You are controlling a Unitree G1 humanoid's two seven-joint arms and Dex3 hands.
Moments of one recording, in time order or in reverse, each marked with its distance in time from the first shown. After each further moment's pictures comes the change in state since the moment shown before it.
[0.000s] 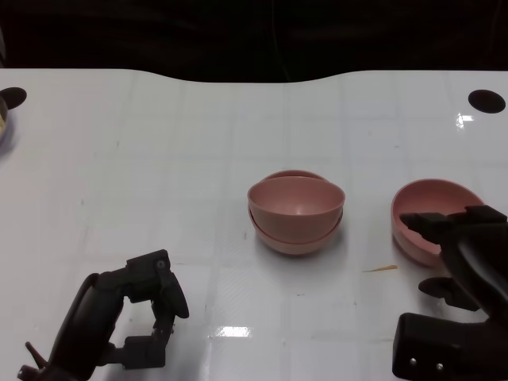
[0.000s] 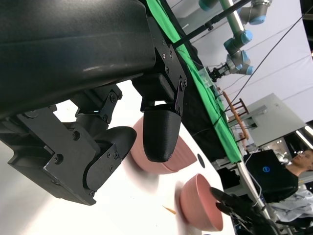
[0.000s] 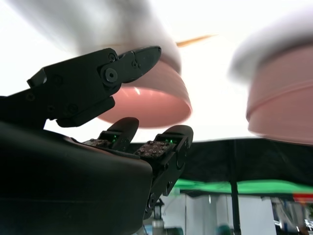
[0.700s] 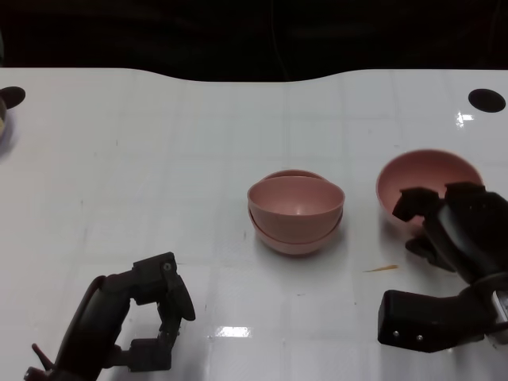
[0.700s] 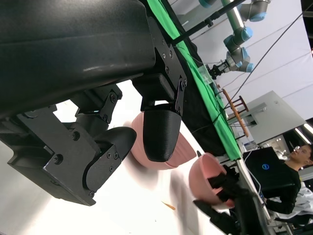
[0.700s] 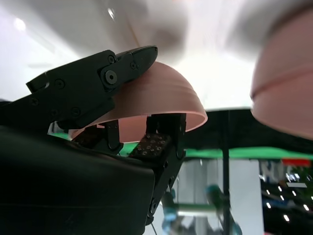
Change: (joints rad) left arm 0.003 -0.019 0.001 0.001 0.019 -0.005 -0.001; right arm -0.278 -0.018 0.161 0.455 0.035 -0.138 -0.460
